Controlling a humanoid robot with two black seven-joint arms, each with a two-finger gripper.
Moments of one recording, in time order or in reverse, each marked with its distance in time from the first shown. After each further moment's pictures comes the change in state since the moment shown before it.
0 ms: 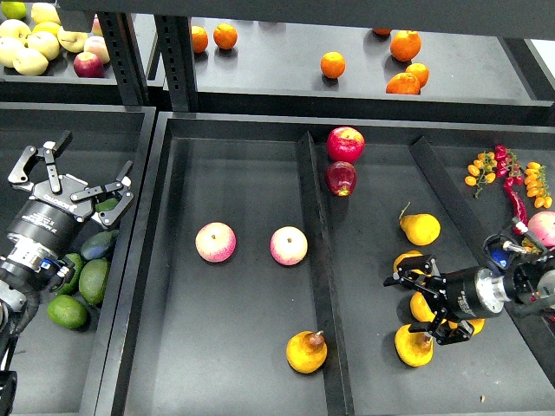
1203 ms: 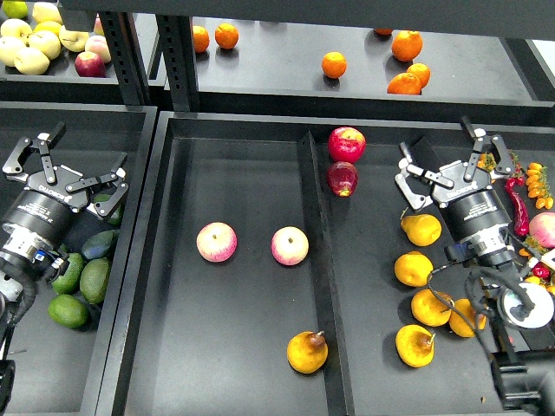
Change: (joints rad) left arm -0.033 0.000 -0.027 0.009 0.027 0.038 0.002; right arm -0.473 0.454 1.138 0.208 0.245 -0.161 0.141
